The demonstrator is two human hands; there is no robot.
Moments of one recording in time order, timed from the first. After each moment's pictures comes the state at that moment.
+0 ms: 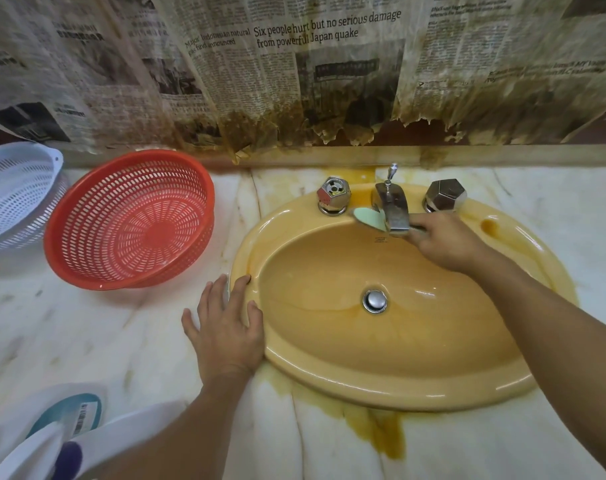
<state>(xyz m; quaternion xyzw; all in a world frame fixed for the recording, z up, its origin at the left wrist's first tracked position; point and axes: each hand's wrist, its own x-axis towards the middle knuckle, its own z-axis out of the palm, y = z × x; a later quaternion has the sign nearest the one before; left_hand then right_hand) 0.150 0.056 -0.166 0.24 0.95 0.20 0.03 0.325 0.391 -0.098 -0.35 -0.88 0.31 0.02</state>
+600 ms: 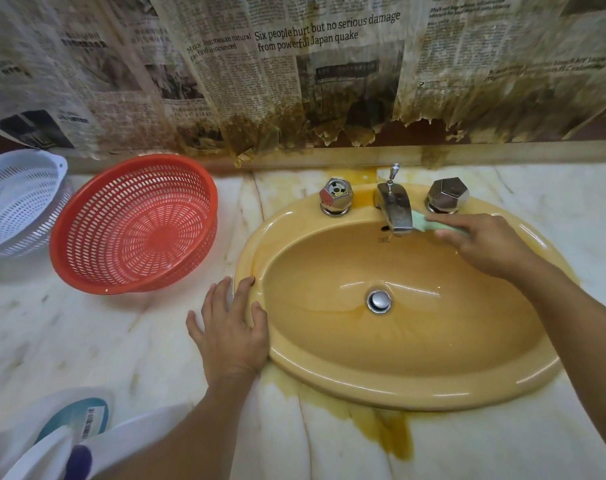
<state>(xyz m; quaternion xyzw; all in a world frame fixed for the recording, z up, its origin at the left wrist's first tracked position) 0.148 0.056 -0.165 0.24 0.95 0.19 0.02 0.364 0.399 -0.090 -0.42 -0.87 0.27 0.03</state>
